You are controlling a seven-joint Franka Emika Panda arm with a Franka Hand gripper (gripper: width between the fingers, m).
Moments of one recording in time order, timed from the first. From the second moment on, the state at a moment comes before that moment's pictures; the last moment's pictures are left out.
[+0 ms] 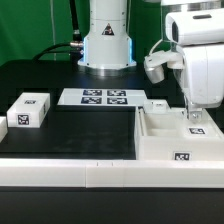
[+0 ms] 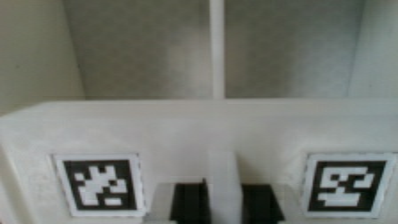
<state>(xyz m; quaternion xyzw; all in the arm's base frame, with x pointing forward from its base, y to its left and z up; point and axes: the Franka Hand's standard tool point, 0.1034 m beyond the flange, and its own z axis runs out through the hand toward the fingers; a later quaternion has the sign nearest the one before) 0.575 0.107 0.061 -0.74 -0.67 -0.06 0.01</state>
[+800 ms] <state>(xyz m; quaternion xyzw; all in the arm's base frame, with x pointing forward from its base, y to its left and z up) 0.574 0.106 0.060 -0.74 -0.67 -0.06 0.01</state>
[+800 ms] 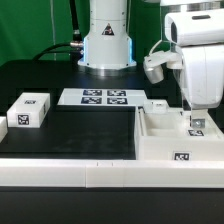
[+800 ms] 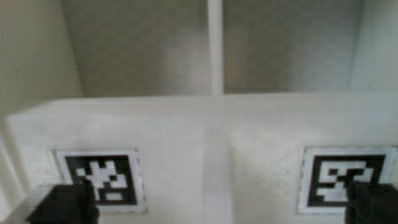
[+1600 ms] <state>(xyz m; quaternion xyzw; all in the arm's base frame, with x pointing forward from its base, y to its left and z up) 0.528 0.115 0.089 -0.75 -0.66 -0.06 0.00</state>
